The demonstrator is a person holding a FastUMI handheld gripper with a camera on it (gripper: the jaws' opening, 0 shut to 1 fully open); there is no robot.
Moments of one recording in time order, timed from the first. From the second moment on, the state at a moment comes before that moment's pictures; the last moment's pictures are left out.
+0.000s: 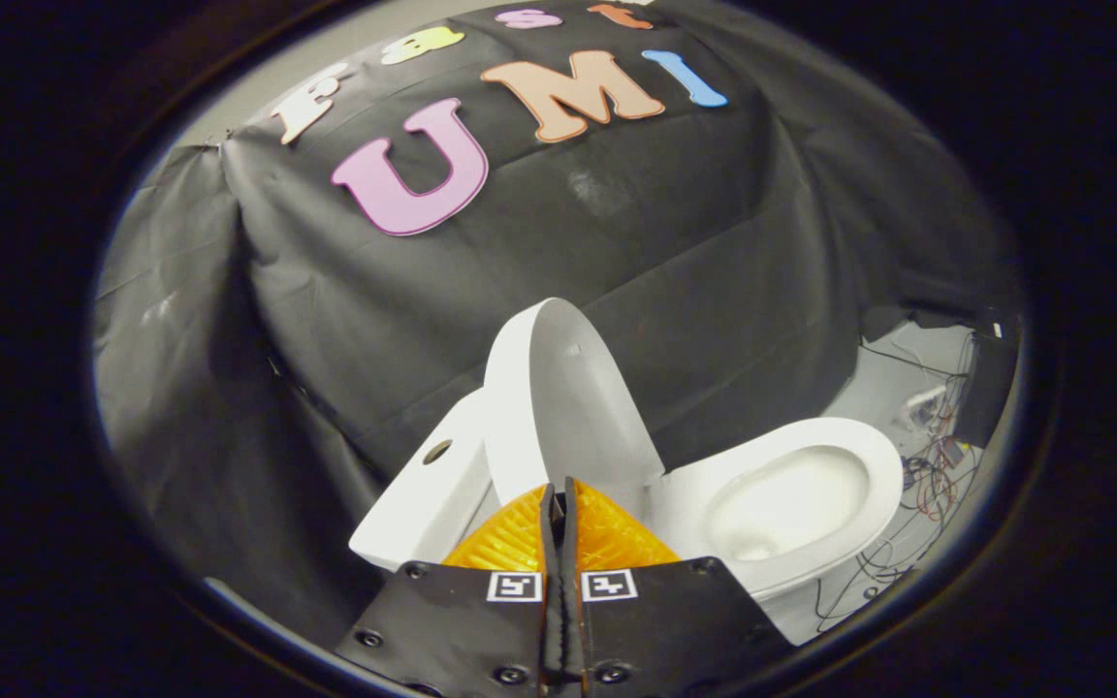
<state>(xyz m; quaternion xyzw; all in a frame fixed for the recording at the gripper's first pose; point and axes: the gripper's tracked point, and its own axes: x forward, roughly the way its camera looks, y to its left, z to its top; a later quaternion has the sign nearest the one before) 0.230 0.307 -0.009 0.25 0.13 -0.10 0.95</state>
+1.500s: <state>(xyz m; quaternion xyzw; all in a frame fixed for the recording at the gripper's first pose) 0.221 0.366 -0.021 0.16 0.13 -0.02 0.98</state>
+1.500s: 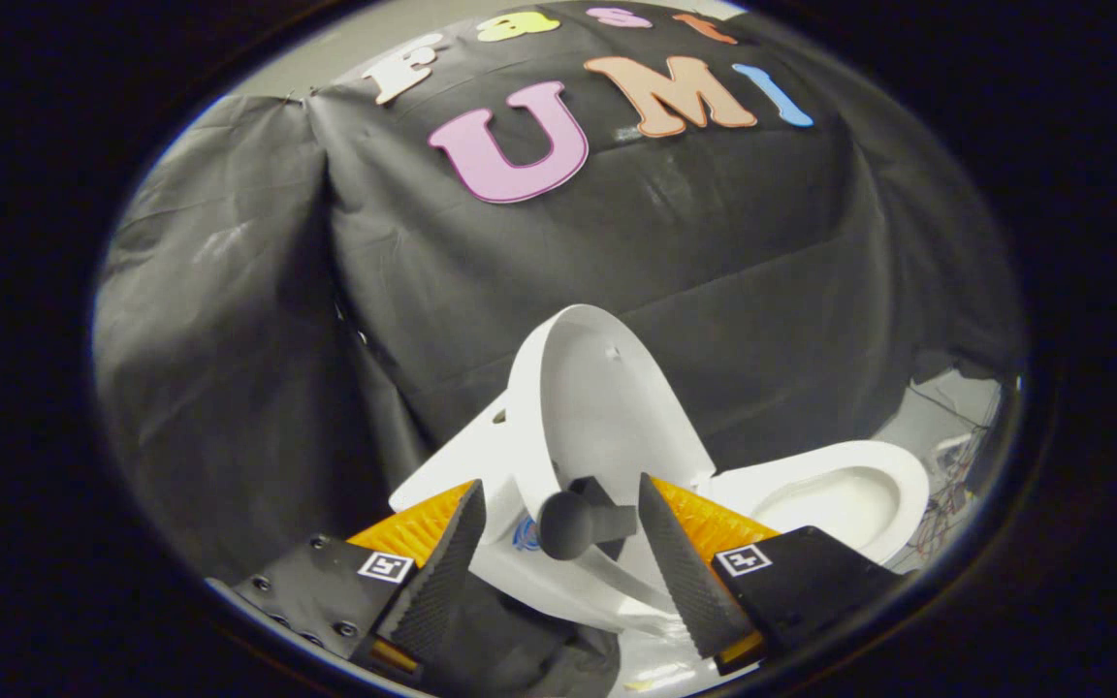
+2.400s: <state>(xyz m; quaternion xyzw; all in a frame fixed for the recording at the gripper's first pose) 0.168 0.228 -0.035 0.10 0.14 -0.06 0.98</state>
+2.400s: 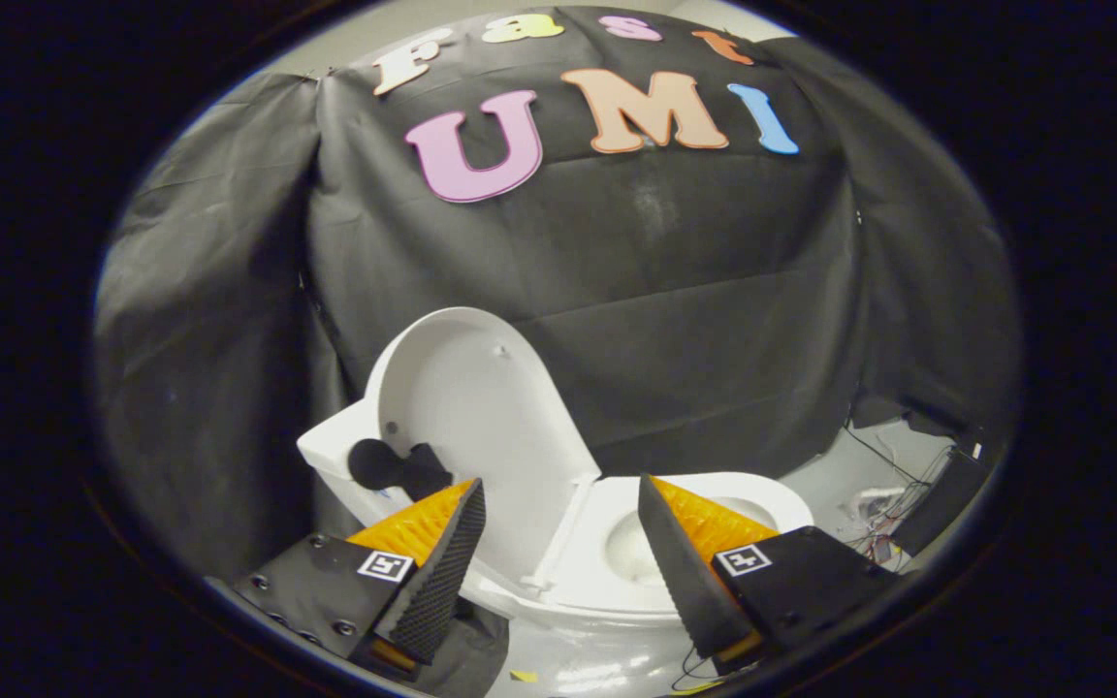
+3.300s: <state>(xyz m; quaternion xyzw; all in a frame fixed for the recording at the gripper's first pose) 0.101 0.080 -0.070 0.04 0.13 -0.07 0.99</state>
